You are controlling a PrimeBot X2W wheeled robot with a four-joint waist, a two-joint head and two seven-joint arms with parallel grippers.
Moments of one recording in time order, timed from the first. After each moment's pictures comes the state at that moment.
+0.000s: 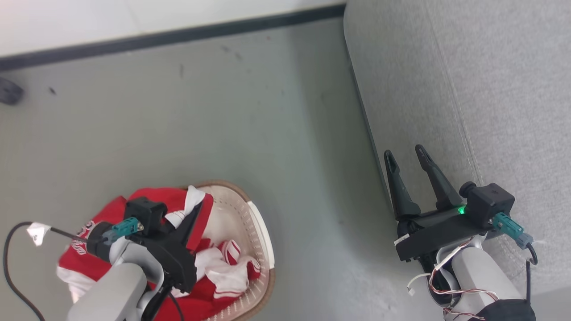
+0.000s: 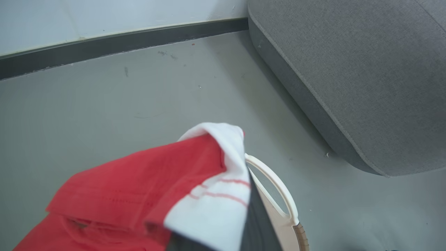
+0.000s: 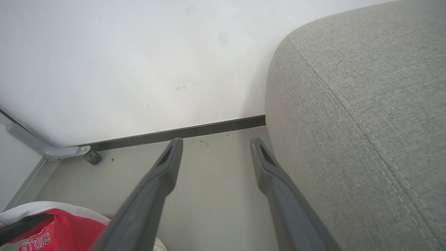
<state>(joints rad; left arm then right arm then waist) -0.69 0.32 -0.85 0.76 -0.81 -0.13 -0.25 -0.50 -0.08 0.27 0.41 0.34 0.12 -0.26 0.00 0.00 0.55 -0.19</state>
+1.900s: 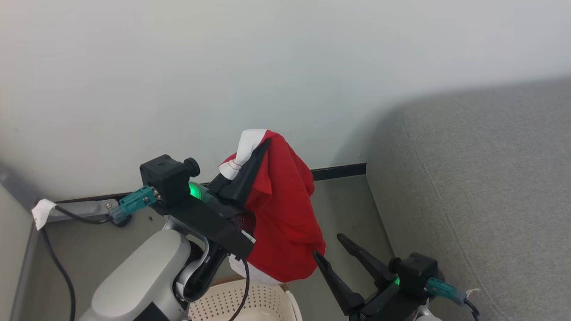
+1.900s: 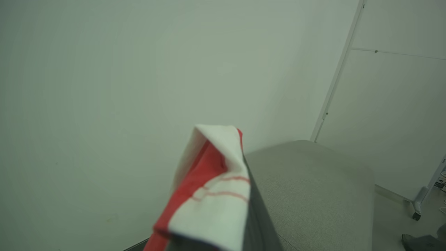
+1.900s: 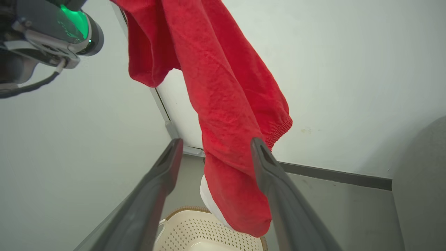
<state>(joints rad) -0.69 0.28 -0.75 0.29 -0.94 -0.11 -0.25 -0.37 -0.19 0.74 0.35 0.57 0.12 -0.26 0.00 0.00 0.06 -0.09</state>
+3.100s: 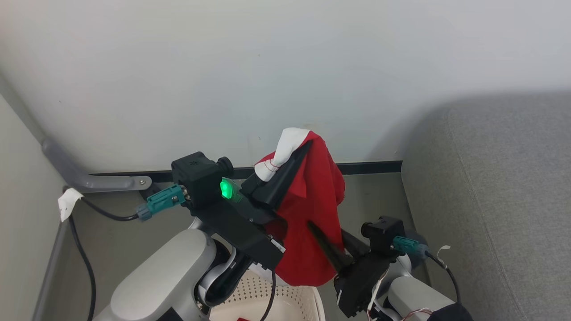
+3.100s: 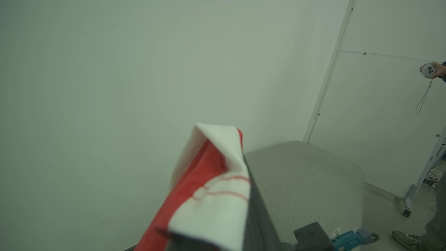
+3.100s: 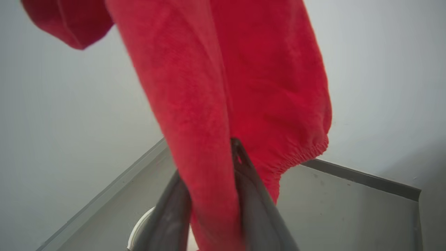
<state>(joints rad) -0.72 0.25 -0.81 0.19 -0.94 -0.12 -0.22 -0.65 -0.10 0.90 0.71 0.63 0.12 -0.26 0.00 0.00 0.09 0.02</state>
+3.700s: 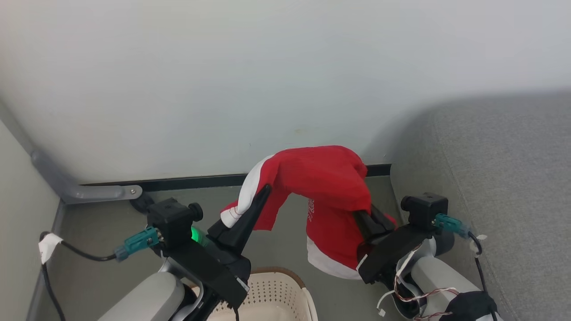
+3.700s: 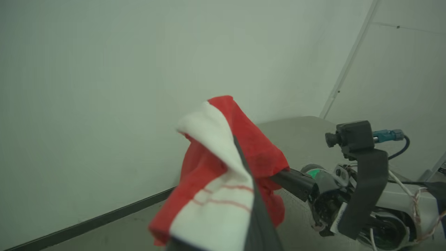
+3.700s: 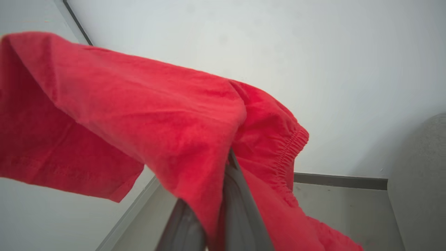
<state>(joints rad) -0.58 0.35 -0.81 0.19 -0.94 -0.11 -0.22 -0.64 -0.11 0.73 0.69 0.72 0.12 -0.26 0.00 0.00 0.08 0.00</state>
